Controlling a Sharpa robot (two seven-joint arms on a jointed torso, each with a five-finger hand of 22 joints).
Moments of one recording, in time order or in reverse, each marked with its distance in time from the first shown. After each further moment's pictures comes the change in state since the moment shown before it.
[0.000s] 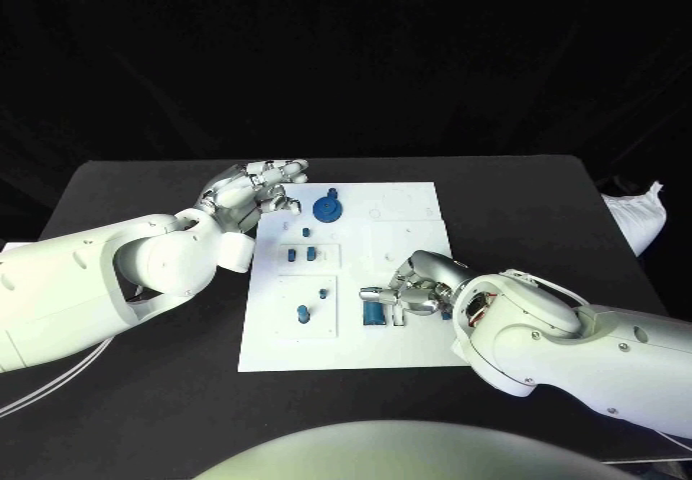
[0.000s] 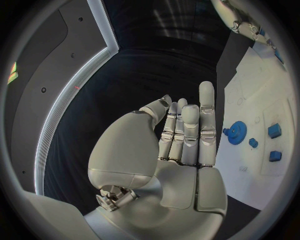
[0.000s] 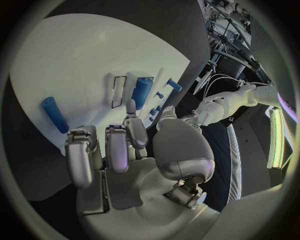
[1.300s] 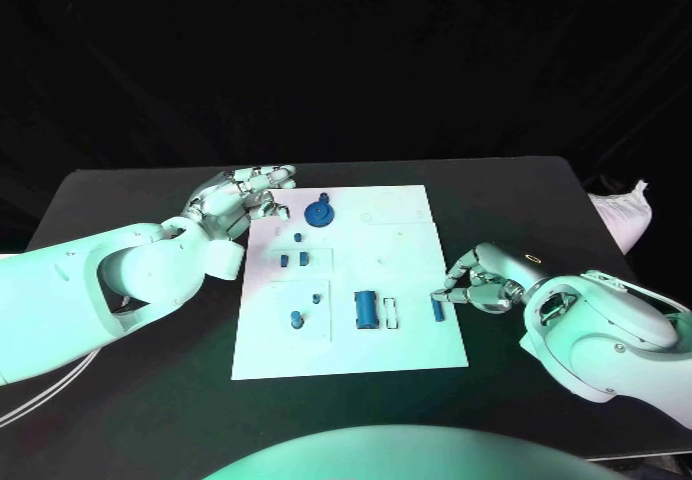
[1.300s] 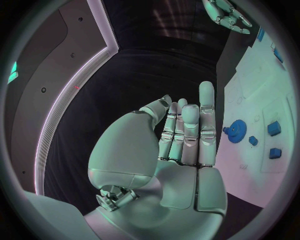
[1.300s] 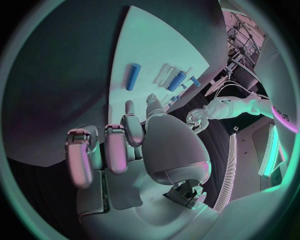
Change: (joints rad) left arm 0.000 -0.009 0.000 0.002 0.000 0.004 -0.002; left_hand 0.000 0.000 0.000 0.000 0.000 -0.004 -0.004 0.004 0.000 0.000 0.000 -0.005 -0.005 -0.004 0.004 0.000 -0.004 0.000 0.000 0.000 0.000 -0.002; right arm -0.004 -0.291 -0.001 0.072 -0.123 -0.036 0.088; right_hand 0.322 0.006 0.096 -0.153 0.182 -0.029 0.014 -0.058 0.000 -0.005 0.006 -0.029 0.006 0.000 0.001 0.000 0.000 0.000 0.000 0.000 0.000 0.000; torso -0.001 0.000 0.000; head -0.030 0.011
